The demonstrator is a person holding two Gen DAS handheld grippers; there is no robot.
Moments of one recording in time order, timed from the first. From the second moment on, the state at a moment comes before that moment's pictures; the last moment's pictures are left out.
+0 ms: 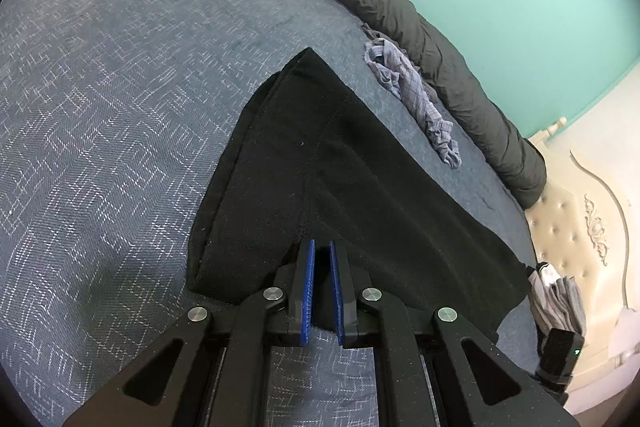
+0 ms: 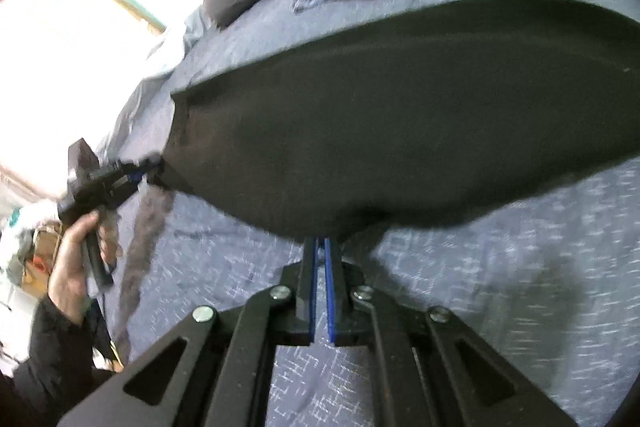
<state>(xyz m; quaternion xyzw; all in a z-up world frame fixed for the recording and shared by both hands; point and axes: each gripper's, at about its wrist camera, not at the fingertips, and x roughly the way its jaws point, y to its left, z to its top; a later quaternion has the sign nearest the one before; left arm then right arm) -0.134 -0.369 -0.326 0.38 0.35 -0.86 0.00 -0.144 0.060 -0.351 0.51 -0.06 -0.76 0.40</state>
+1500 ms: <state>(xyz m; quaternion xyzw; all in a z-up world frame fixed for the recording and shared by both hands) -0.147 -0.318 -0.305 0.38 0.32 -0.87 0.01 -0.347 0.382 -0.338 0.43 -0.20 -0.88 0.07</state>
